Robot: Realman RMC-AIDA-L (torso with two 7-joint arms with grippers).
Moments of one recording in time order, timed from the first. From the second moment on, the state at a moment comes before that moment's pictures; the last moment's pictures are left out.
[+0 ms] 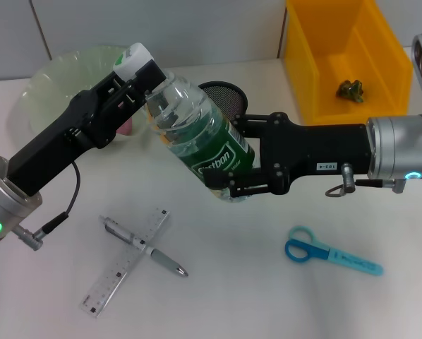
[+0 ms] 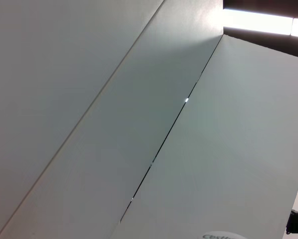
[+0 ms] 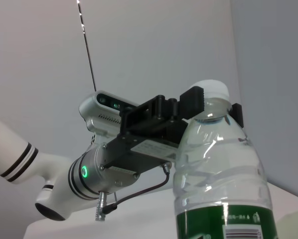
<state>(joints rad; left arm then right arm) -0.60 -2.08 0.87 0.12 1.20 1.77 -1.20 0.56 2.08 -0.99 -0.70 -1.67 -1.59 1.33</state>
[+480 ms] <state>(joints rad) -0.60 -2.08 0.87 0.12 1.20 1.77 -1.20 0.56 2.08 -1.01 -0.70 -1.69 -1.58 1.33</state>
